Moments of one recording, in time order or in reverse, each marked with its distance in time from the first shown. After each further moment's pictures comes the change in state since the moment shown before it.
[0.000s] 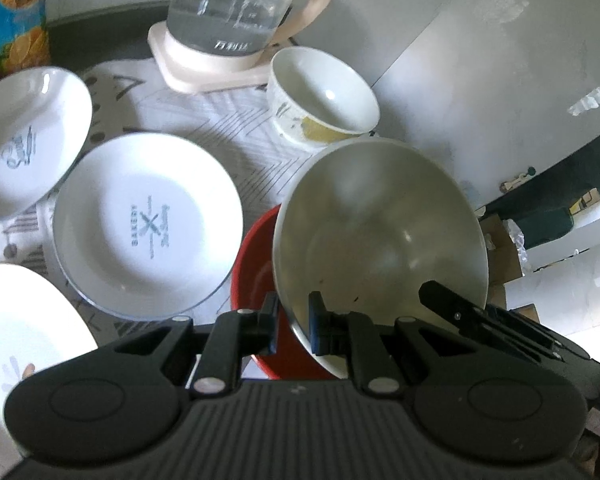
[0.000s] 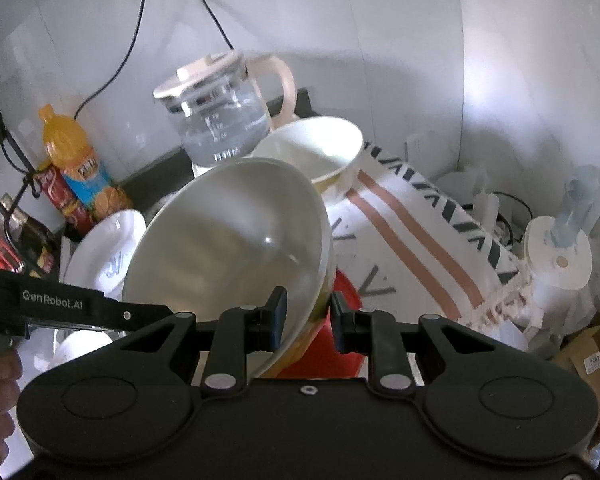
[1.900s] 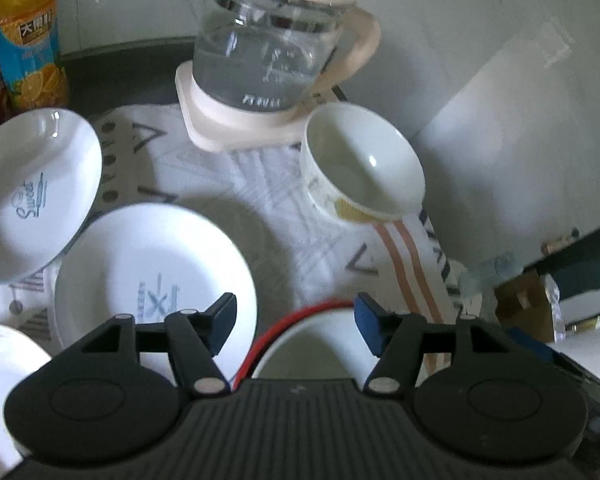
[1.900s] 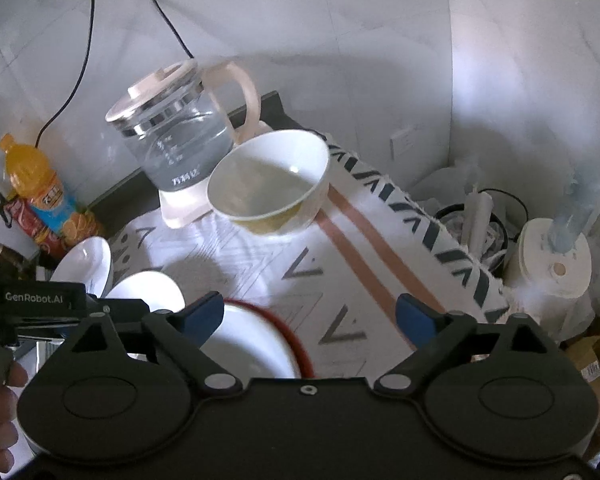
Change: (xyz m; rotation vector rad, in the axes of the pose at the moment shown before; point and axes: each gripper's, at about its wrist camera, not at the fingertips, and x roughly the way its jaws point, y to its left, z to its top) left arm 0.028 -0.013 0.066 -0.096 -0.107 0.128; right arm 0.039 -0.045 0.055 0.039 0.014 0.002
